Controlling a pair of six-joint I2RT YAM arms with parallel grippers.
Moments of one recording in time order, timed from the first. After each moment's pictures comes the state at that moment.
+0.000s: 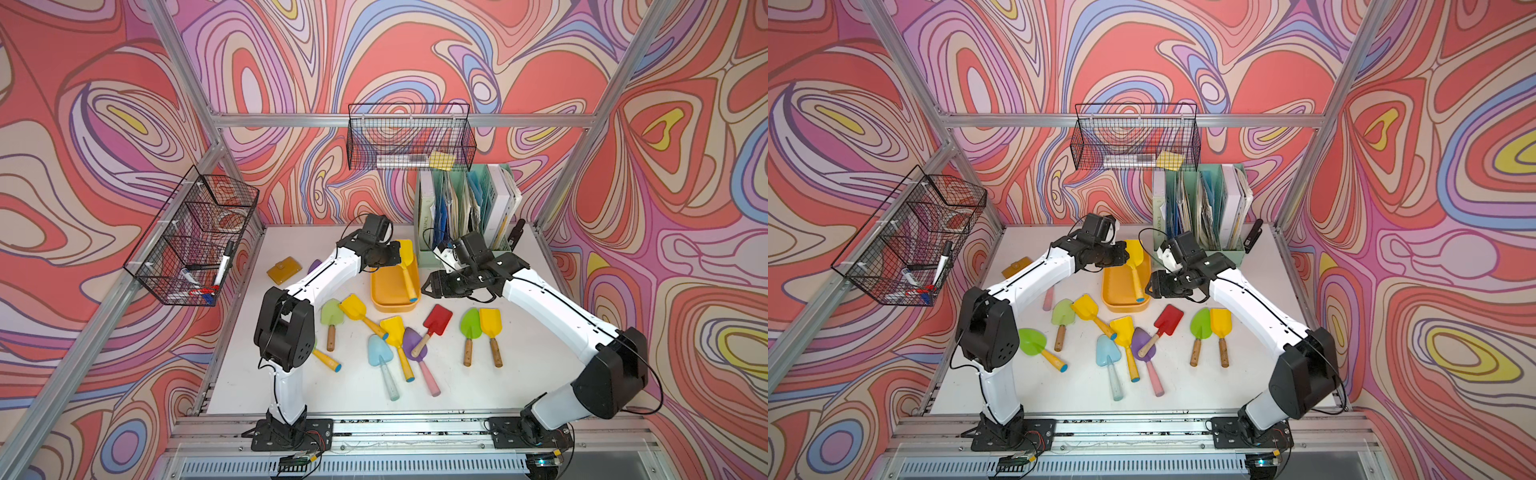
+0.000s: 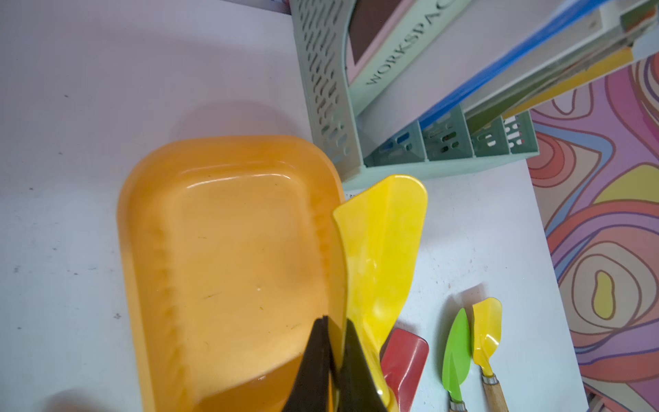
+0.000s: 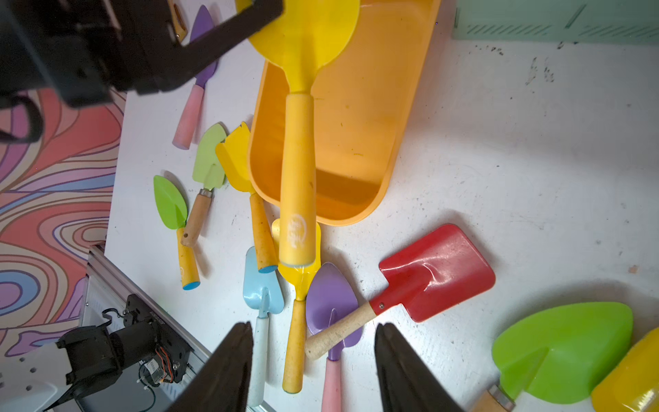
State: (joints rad) left arm -0.45 1.93 1.68 -0.56 0.18 -0.47; right arm 0.51 1.52 1.38 -0.84 -0.30 0.36
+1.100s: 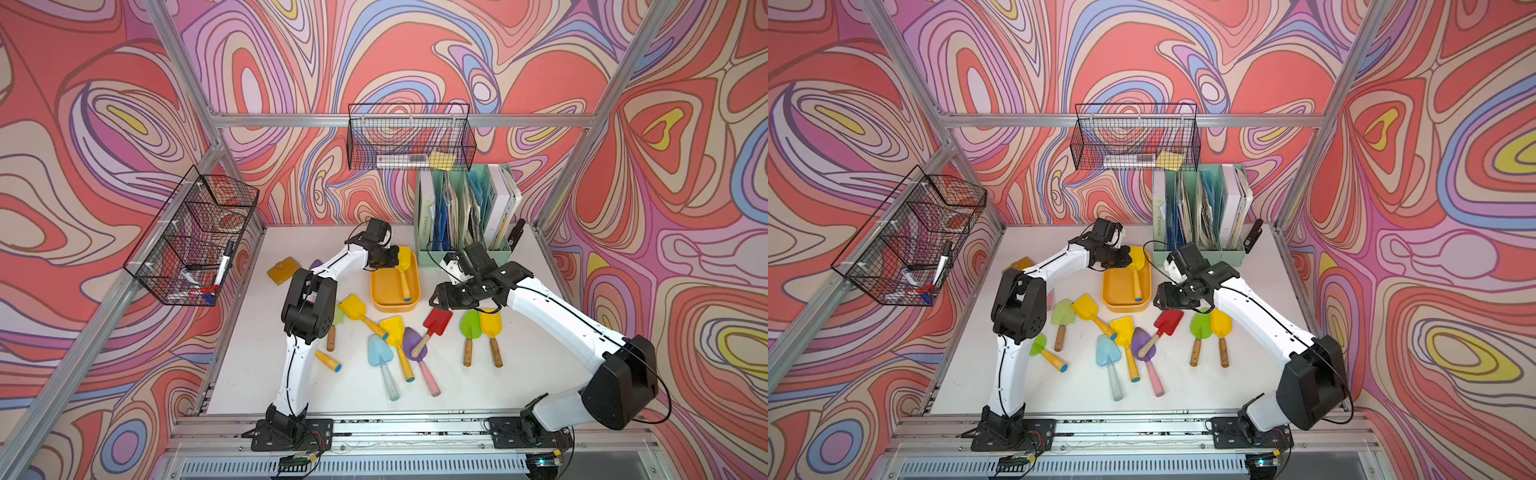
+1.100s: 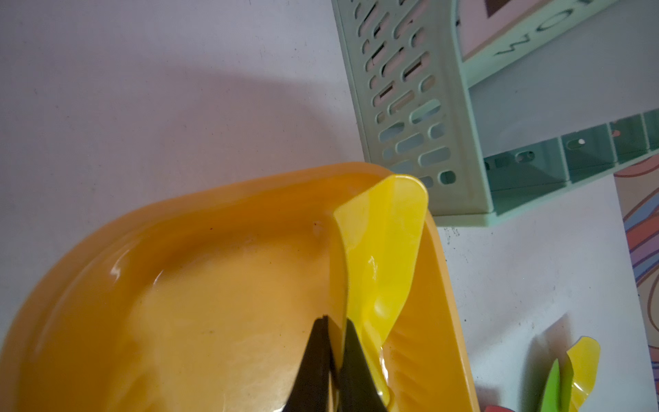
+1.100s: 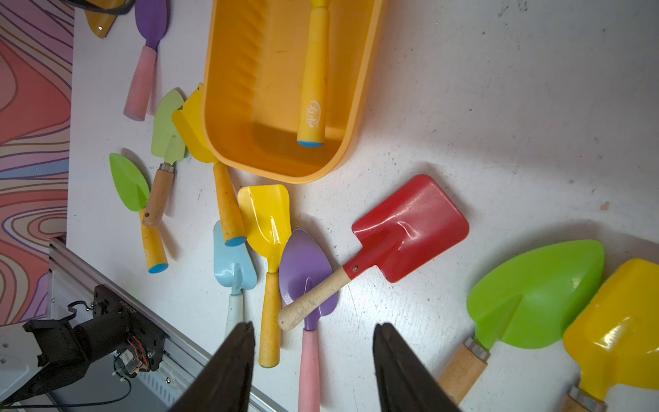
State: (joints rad) left arm -0.41 2.25 1.83 -0.49 0.27 -0.38; right arm 0.51 1.47 1.28 -0.87 -0.26 0.37
